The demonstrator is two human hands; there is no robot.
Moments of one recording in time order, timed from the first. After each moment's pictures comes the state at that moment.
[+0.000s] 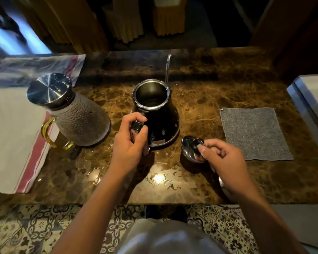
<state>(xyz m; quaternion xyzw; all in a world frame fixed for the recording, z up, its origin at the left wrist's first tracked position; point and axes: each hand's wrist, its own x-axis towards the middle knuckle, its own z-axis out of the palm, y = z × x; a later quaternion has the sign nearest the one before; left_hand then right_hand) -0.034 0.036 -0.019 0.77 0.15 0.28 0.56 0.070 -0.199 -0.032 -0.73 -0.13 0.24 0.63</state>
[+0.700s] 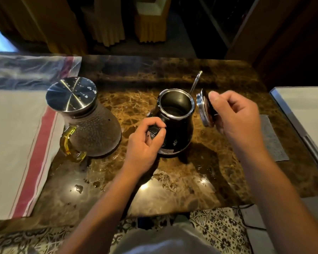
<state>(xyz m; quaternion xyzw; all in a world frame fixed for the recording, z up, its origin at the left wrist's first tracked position) -0.034 0.089 -0.025 0.75 0.07 0.27 0.60 0.073 -0.086 0.071 -0.77 -0.20 0.02 0.61</state>
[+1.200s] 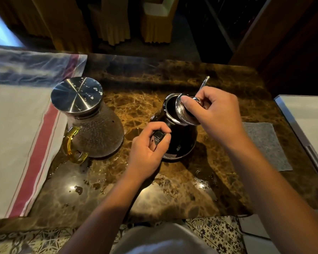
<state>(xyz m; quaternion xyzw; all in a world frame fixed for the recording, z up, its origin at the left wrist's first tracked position) -0.033 0.089 -0.026 0.73 0.07 0.29 0.62 0.099 -0.038 0.067 -0.86 -0.32 -0.07 0.39</state>
